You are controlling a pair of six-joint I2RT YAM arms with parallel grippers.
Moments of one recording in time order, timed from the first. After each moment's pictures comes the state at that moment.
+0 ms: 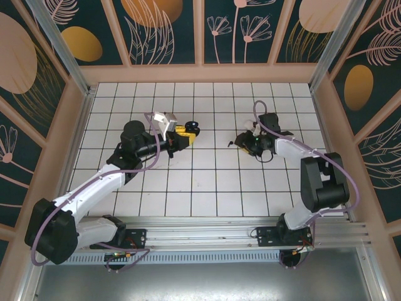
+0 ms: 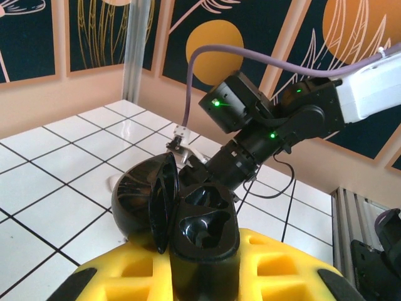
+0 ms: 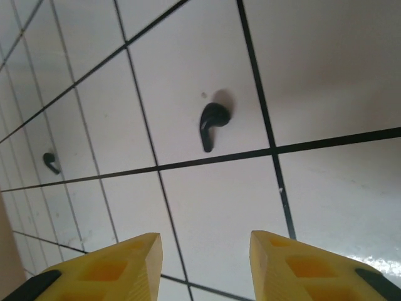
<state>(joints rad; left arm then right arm) -0.51 1.20 0.74 0.36 0.67 -0.20 0.23 1.61 0.92 -0.31 -0.45 0.69</state>
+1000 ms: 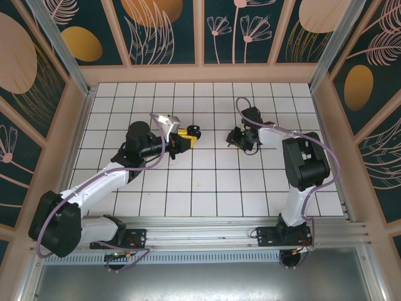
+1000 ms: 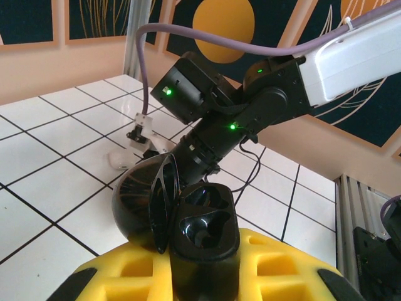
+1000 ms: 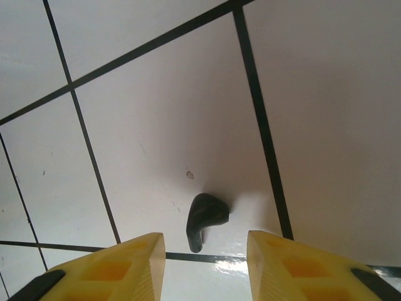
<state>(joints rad) -0.51 1.26 0.72 0.36 0.67 -0.20 0.33 1.87 1.13 -0.35 -0.28 0.67</state>
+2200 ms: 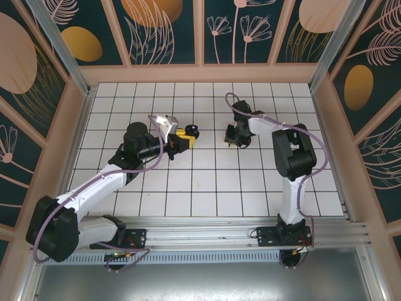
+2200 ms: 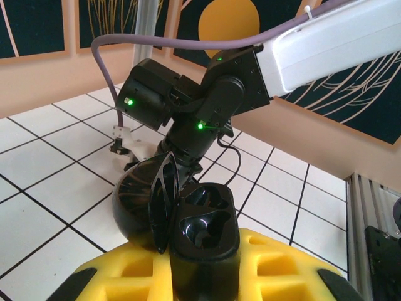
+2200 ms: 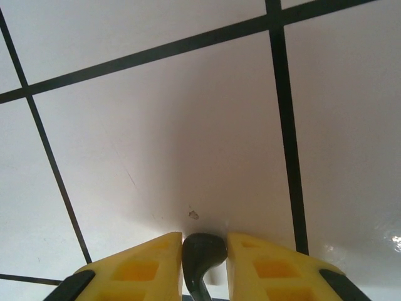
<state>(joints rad) -0.51 1.22 0.72 0.33 0.64 -0.16 0.37 2.04 1.39 -0.60 -0.18 0.58</state>
